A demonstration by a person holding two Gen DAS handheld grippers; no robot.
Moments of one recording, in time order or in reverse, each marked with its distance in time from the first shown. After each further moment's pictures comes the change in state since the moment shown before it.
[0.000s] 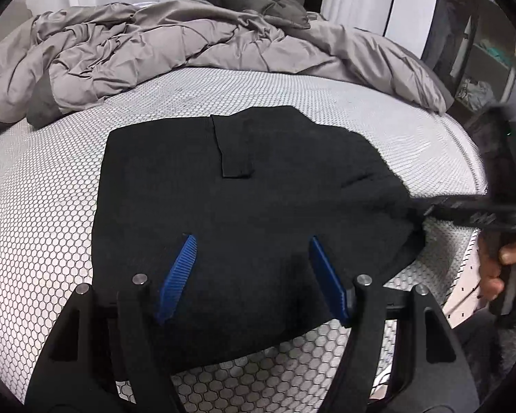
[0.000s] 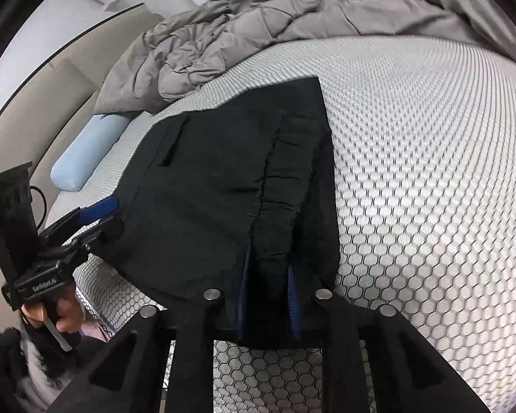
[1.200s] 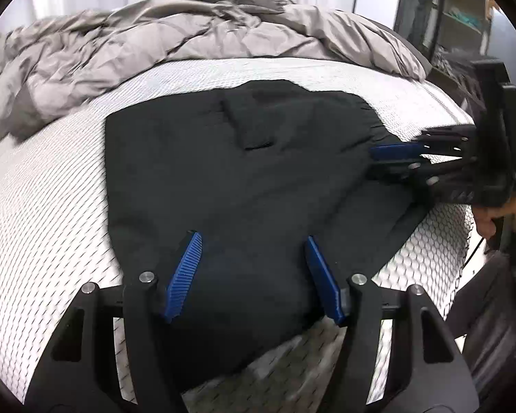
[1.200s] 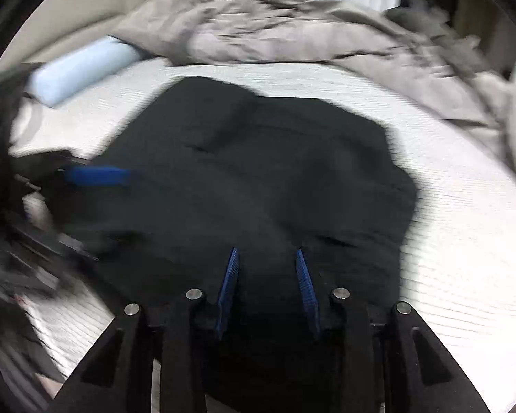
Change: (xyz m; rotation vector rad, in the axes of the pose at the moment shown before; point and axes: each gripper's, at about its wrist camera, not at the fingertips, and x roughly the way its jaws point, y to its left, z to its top) left arm 0.016 0.052 -0.029 0.120 0.022 -0.075; right arm 0.035 0.079 -0.005 -0.404 -0.028 -0.265
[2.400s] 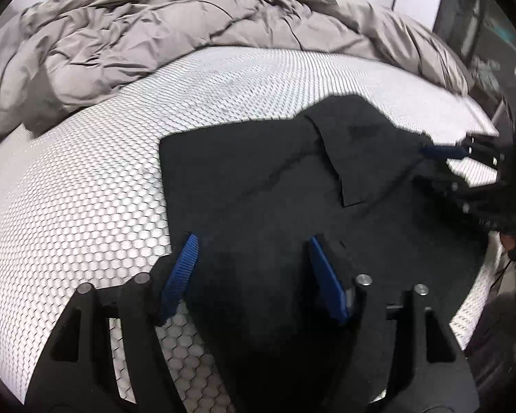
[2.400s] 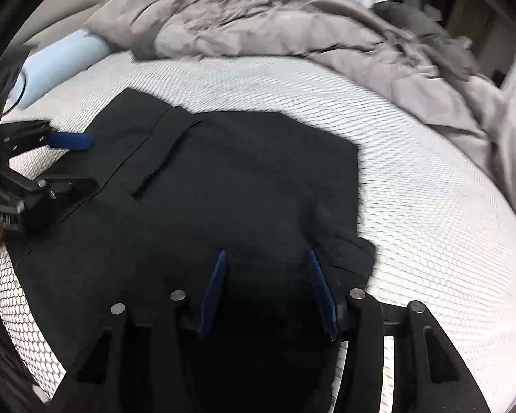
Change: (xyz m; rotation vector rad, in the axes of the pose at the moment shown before) left arm 0.014 0.066 0.061 -0.083 0.075 0.085; right arm 0.026 -0.021 0.038 -0.076 0.071 -0.134
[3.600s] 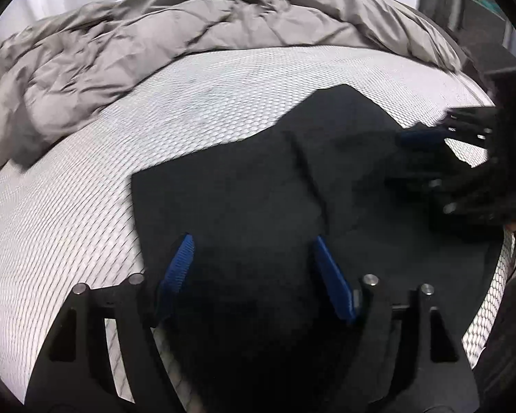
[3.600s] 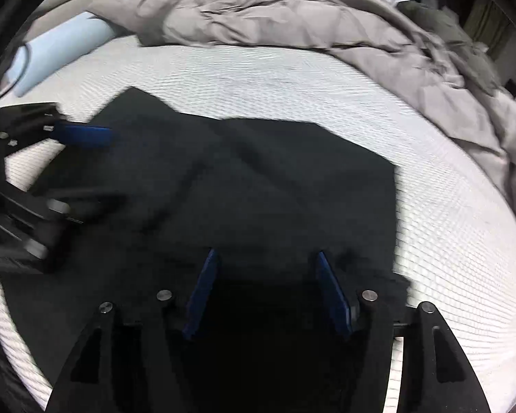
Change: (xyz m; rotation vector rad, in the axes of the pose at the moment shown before) left arm 0.021 -0.023 0.010 0.112 0.014 0.048; right arm 0.034 0.005 0.023 -0.029 0.054 0.047
